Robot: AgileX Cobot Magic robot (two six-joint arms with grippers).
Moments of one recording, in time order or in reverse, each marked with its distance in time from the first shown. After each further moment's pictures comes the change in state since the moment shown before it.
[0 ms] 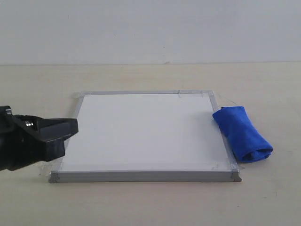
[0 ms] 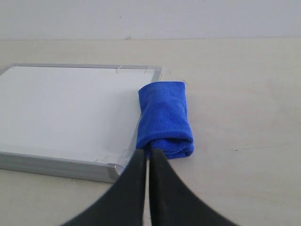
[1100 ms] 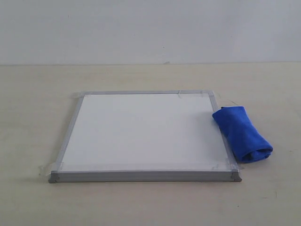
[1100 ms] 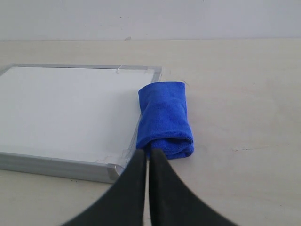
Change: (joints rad) left arm 0.610 -0.857 0.369 0.008 -0.068 0.179; right arm 0.000 0.000 0.000 0.000 -0.002 0.000
